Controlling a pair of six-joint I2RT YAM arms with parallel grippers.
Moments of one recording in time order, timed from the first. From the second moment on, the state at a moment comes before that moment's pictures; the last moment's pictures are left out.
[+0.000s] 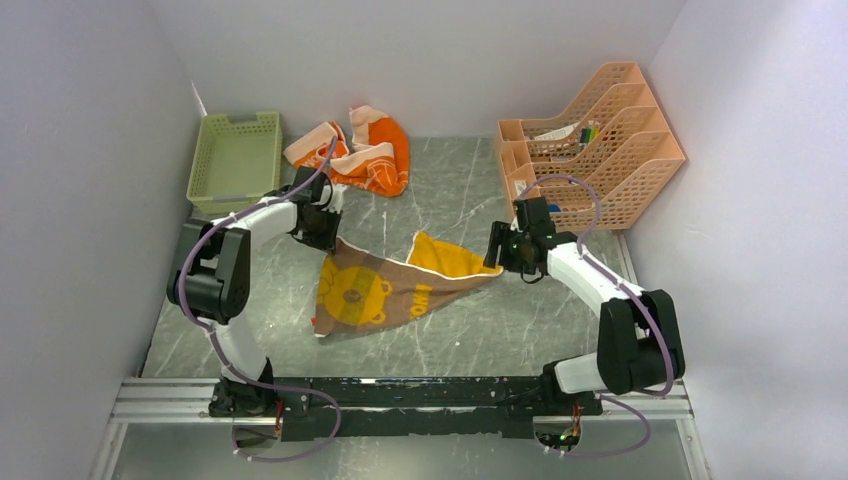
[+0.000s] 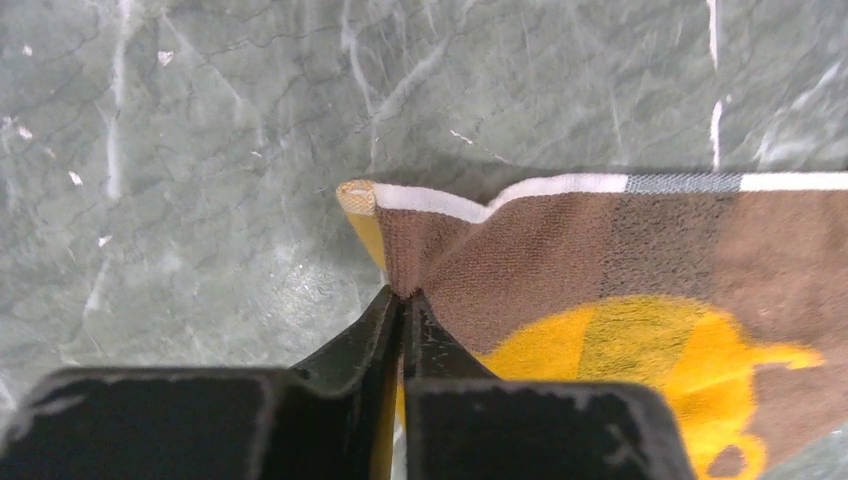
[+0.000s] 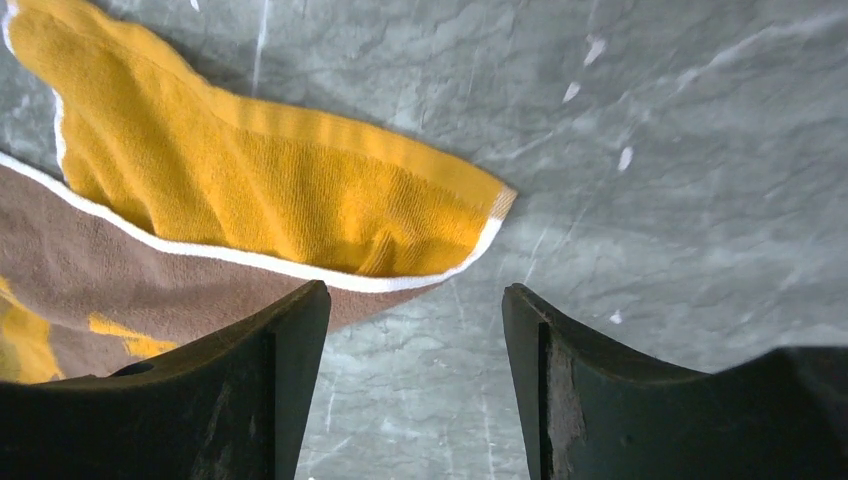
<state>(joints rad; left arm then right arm) -0.25 1.80 1.14 -0.49 0.17 0.05 0.23 1.38 0.80 -0.41 -0.08 0.35</state>
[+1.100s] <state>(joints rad) -0.21 1.06 1.11 -0.45 0.05 -0.06 0.28 1.29 1.10 -0.36 -0.14 0.41</state>
